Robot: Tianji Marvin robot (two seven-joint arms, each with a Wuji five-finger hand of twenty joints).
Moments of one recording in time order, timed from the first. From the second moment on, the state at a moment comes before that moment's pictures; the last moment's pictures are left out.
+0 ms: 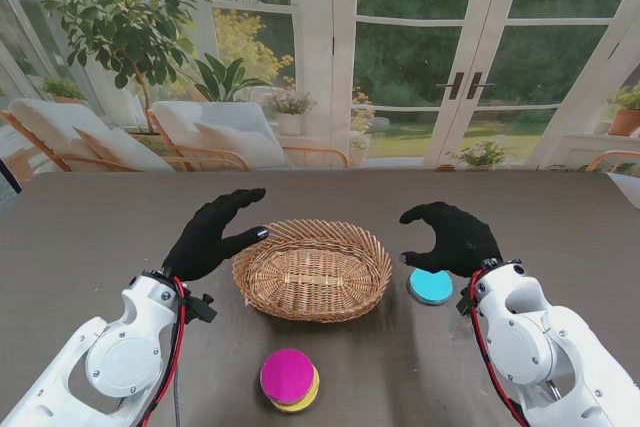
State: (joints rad) left arm 1.69 -1.13 -1.34 -1.80 0.44 -0.22 0.11; right arm -1.65 -1.09 1.38 -1.81 -0.84 -0.01 0.00; left_hand 0.85 -0.13 0.00 -0.04 0.46 0.15 0.09 0.33 0.46 0.28 0.04 0.22 0.24 0.37 0.04 0.26 0.02 0.39 0.13 0.47; right_hand 0.20 -0.75 1.03 -0.13 0.49 -0.17 0.62 0.24 0.55 0.14 0.46 0.28 0.69 0.23 0.34 0.36 0.74 0.34 0.73 0.62
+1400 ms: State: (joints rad) left arm 1.75 -1.13 -1.40 -1.85 0.44 -0.20 0.10; right arm -1.39 -1.06 0.94 -1.48 -1.05 0.61 0.11; left_hand 0.85 -0.13 0.00 -0.04 0.46 0.16 0.09 0.33 0.46 0.30 0.04 0.23 0.24 0.38 0.04 0.26 0.00 0.39 0.13 0.48; right_hand 0.14 -1.00 1.10 -0.19 0.21 -0.23 0.52 0.44 0.30 0.14 0.59 0.38 0.73 0.13 1.00 0.66 0.74 0.25 1.34 0.80
